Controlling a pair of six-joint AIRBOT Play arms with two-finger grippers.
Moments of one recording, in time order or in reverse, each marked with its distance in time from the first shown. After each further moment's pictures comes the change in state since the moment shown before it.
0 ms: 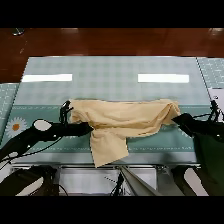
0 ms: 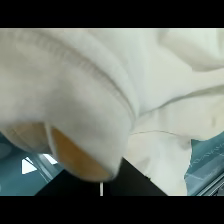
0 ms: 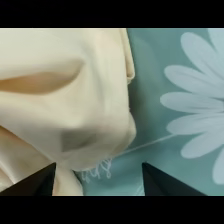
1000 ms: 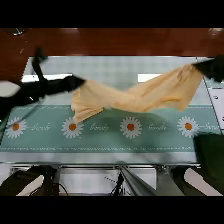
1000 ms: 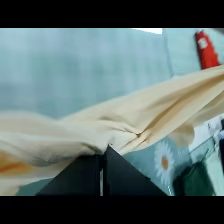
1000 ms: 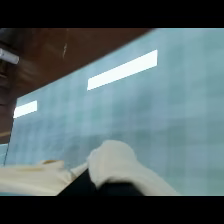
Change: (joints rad) left arm 0.177 0.055 0.581 -0.005 -0.110 0.018; right arm 0.079 -0.237 0.787 0.378 0.200 -0.153
